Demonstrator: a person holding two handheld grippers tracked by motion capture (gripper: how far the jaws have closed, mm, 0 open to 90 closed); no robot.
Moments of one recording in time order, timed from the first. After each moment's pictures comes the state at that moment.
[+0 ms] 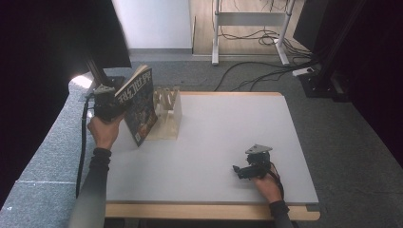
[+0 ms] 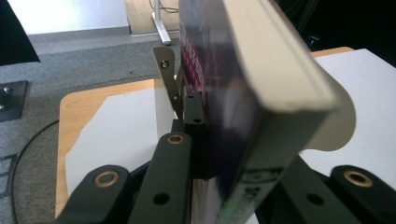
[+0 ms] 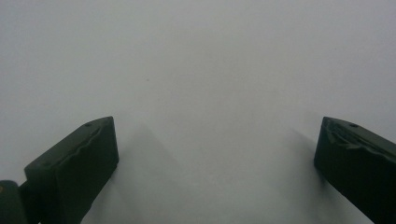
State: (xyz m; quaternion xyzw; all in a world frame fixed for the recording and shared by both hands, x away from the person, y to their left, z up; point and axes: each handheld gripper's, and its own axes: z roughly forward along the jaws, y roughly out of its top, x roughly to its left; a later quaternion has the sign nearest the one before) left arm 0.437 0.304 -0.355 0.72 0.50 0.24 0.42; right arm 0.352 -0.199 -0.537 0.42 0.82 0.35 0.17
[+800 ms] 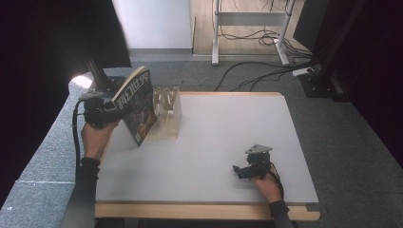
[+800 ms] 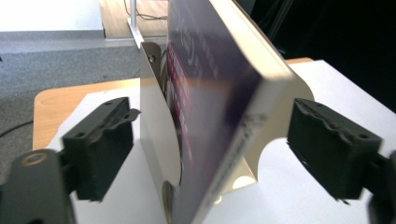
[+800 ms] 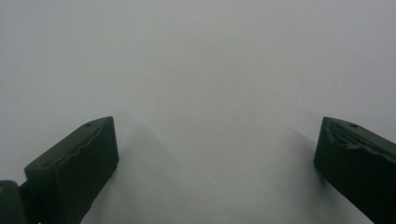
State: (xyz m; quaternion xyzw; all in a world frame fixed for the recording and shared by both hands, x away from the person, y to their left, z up) left arm 0.416 0.328 -0.356 0.71 0.48 0.19 0.47; right arm 0.352 -0.199 -0.537 0.42 0.82 0.35 0.17
